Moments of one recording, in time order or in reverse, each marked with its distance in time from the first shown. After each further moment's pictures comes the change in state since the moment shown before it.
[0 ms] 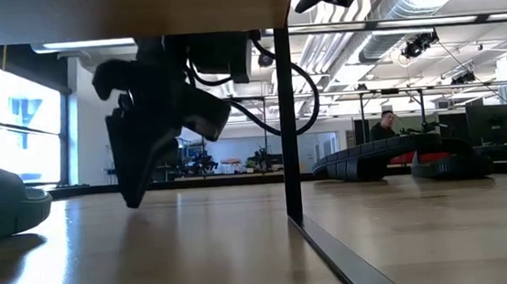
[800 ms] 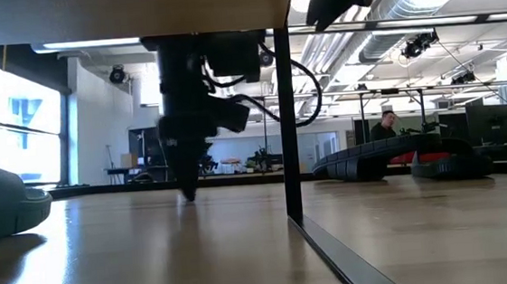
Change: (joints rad) left arm 0.110 0.000 0.015 0.120 -0.368 0.043; right arm -0.020 0.000 -0.001 -0.135 0.284 0.095
